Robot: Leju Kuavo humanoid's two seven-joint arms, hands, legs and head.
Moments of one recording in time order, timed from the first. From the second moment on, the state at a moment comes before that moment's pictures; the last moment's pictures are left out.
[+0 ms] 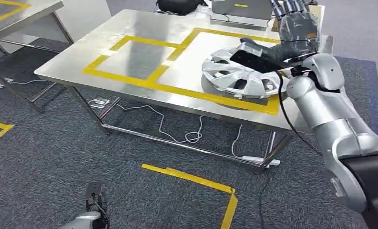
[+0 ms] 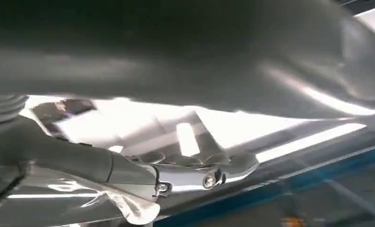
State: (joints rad) left arm -0.32 -0.07 -0.47 -0.16 0.52 0.57 0.11; right arm -1.12 -0.02 0.27 -0.68 0.94 -0.49 -0.28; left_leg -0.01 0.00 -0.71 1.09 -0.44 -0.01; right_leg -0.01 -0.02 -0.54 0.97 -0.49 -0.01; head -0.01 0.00
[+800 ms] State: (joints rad) left arm -0.21 -0.12 -0.40 -0.16 0.65 0.52 -0.05; right arm -0.82 -0.02 0.10 -0.95 0.41 -0.27 -0.47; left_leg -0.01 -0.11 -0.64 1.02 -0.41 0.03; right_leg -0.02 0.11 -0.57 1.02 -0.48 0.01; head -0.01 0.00
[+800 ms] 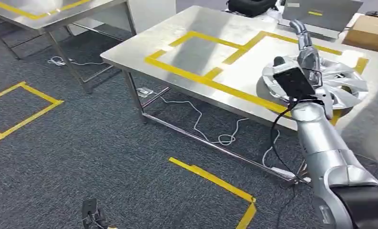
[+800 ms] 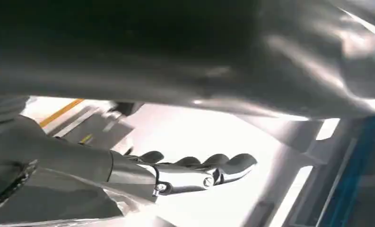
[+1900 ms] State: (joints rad) left arm -0.03 -0.09 -0.35 -0.16 0.72 0.39 -0.13; right arm -0.01 0.05 -0.18 -1.46 0.00 -0.07 -0.64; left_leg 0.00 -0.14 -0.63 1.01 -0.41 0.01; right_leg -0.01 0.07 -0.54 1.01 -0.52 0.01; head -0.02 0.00
